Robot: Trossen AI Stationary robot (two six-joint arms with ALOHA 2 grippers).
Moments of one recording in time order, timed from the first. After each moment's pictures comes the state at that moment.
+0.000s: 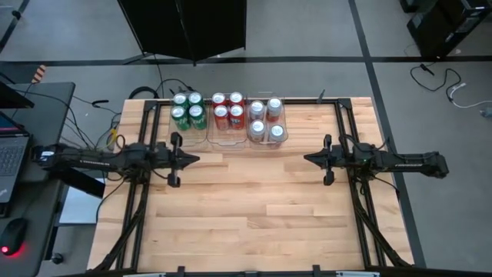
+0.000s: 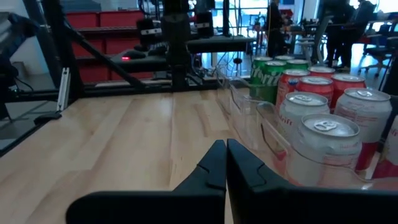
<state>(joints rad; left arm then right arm) 0.00 0.47 0.07 0.57 -0.03 0.07 -0.05 0.10 0.01 0.03 0.06 0.05</state>
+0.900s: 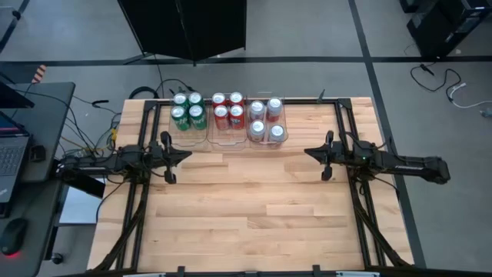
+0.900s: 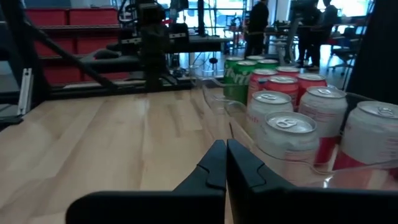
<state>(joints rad) 0.00 0.00 0.01 0.07 -0.20 0.07 -0.14 0.10 0.01 0.03 0.07 0.03</state>
